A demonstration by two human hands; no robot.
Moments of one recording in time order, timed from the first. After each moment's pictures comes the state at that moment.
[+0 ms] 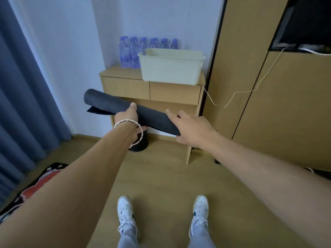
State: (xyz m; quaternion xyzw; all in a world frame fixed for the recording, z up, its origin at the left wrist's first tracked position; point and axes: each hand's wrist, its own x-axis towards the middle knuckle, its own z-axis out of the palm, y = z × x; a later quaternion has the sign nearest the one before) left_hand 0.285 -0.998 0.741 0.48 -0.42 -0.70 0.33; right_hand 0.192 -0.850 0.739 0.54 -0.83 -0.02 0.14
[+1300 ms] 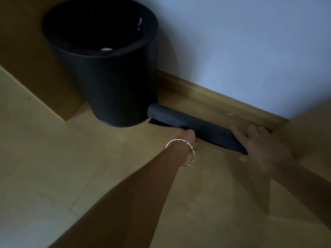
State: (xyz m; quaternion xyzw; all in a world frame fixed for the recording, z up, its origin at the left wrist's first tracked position) left_hand -0.228 -1.386 0.005 0.53 -0.42 -0.74 0.05; right_hand -0.352 -1.245 0.050 0.49 -0.82 -0.29 -0.09
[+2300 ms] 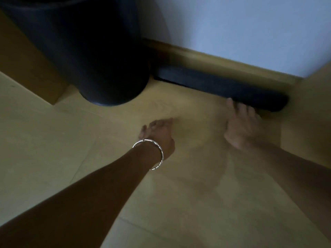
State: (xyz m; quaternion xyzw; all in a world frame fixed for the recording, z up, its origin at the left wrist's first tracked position) left_hand -0.157 -1.379 -0.023 0.35 -0.90 -0.21 -0.16; right_hand -0.336 -1.253 -0.036 0.37 -0.92 -0.06 -0.09
